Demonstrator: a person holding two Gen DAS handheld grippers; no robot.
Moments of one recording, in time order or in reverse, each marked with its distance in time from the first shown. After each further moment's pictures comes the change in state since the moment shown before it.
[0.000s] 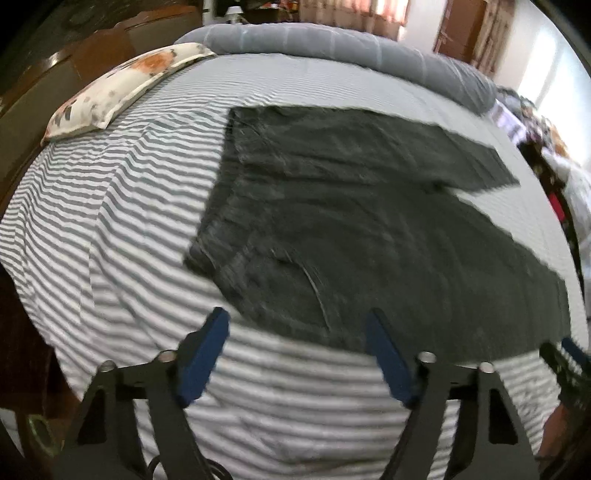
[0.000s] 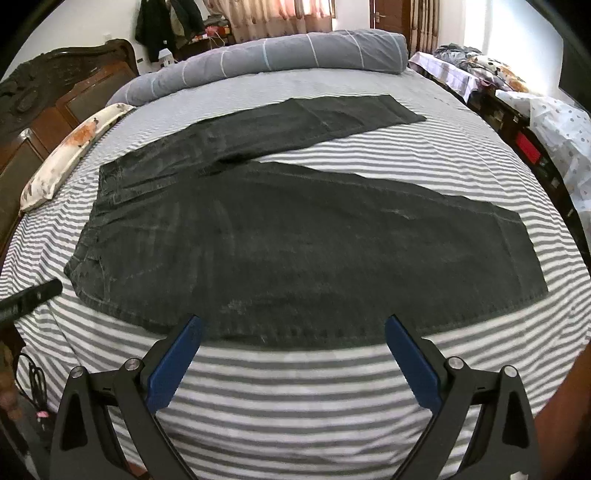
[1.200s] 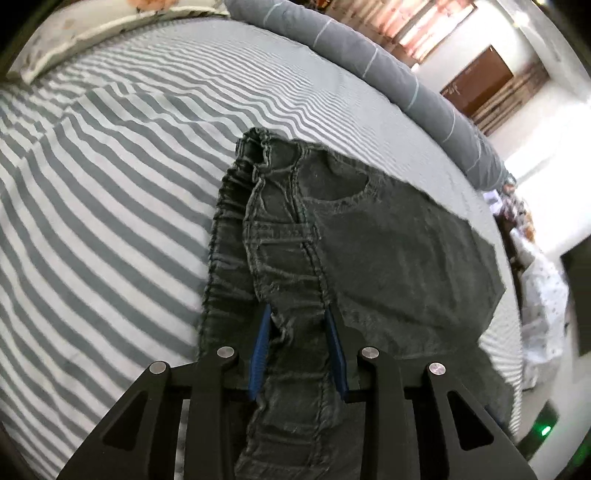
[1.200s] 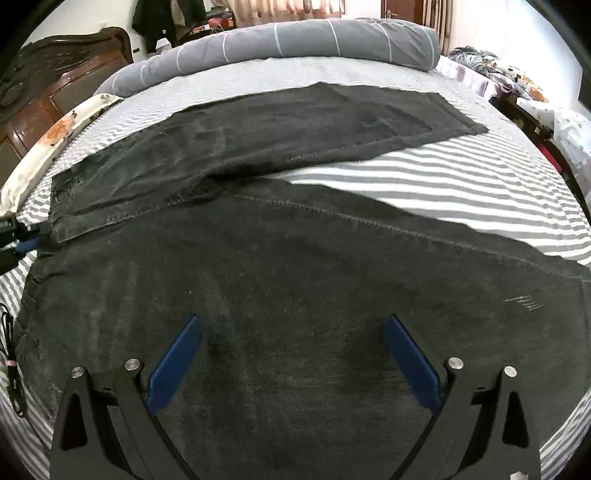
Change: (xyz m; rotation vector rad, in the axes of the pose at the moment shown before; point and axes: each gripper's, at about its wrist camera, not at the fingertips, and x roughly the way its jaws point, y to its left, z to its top) left arm 0.167 0.090 0.148 -0.242 0.032 -0.317; right arm 0.153 0.051 0.080 -0.022 0.012 -0.017
